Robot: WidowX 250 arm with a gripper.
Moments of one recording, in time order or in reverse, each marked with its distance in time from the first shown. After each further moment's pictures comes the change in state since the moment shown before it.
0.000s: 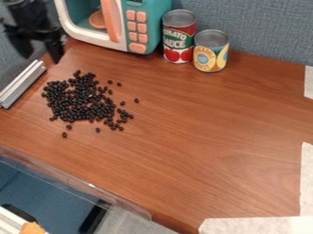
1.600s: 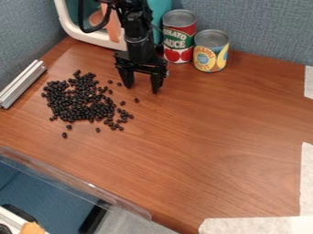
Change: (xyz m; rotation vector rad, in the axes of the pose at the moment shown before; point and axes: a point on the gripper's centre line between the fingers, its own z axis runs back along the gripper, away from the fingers) arm 0.054 -0.173 -0.087 -0.098 0.097 -0.125
